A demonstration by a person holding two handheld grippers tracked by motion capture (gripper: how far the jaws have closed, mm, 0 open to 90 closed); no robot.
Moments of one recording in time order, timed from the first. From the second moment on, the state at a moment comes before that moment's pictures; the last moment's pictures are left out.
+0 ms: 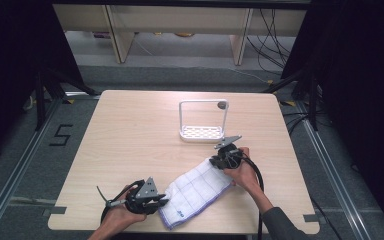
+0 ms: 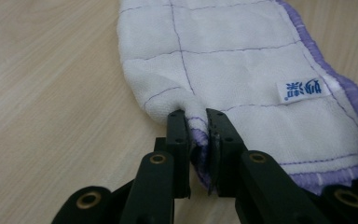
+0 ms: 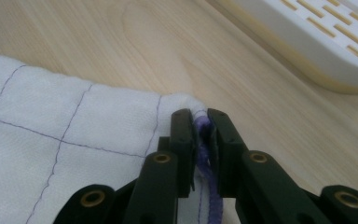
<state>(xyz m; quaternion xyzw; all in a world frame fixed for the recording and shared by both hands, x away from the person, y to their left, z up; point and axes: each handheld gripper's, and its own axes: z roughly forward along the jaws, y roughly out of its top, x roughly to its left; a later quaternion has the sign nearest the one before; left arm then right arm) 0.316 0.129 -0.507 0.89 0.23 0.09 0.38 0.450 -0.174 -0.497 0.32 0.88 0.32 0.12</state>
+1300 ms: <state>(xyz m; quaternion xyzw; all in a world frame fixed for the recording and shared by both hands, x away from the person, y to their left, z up) 0.277 0.073 -0.511 0.88 0.20 0.05 0.43 0.482 -0.082 -0.494 0.24 0.91 0.32 0.08</state>
